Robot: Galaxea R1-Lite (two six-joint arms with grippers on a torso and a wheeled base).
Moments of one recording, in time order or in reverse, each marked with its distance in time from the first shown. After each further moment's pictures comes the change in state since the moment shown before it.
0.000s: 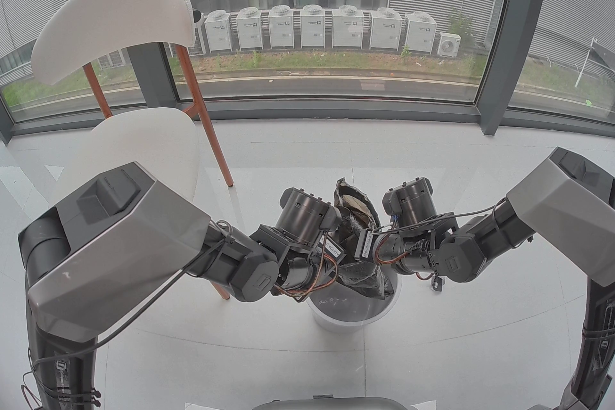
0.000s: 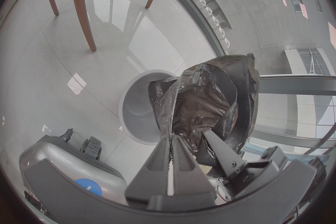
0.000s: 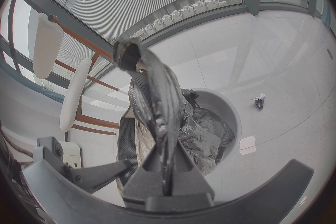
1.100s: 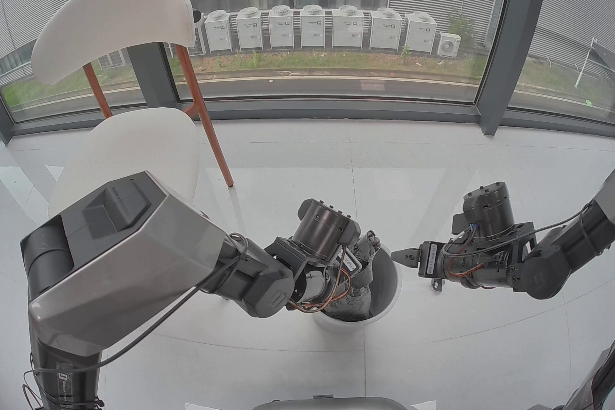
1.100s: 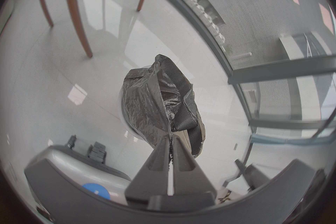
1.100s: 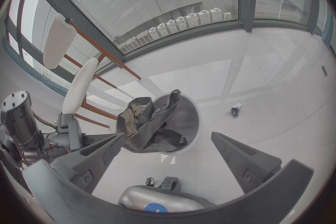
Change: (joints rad) left arm -0.064 -0.001 0.014 -0.009 0.064 0.081; right arm -0.085 -0.330 0.428 -0.118 0.014 -0.161
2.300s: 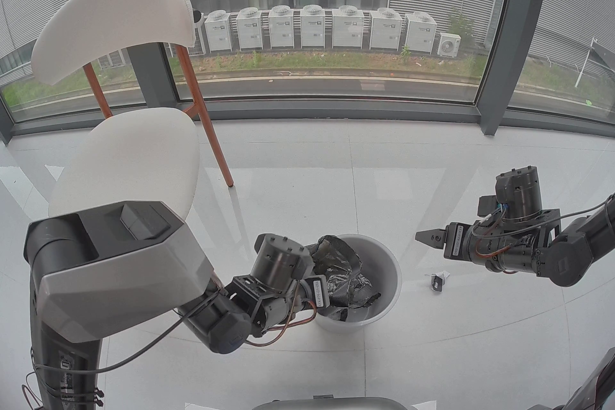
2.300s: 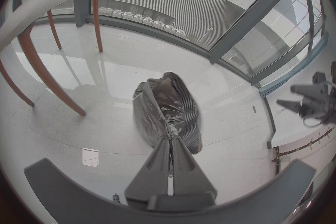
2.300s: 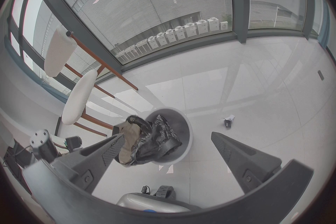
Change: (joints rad) left arm 0.066 0.018 0.358 -0.514 0.002 0.642; right arm -0.098 -0.091 0.028 -0.005 0.018 -0.068
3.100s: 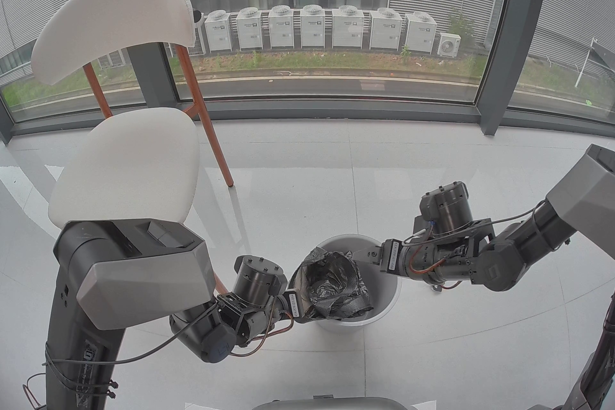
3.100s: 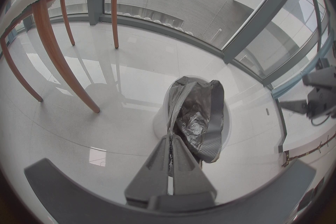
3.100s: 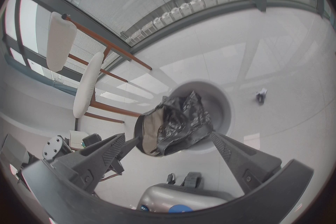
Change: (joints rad) left arm 0.082 0.128 0.120 -0.227 0.030 0.035; right arm 0.138 0.271 -0.220 0.039 0.111 0.163
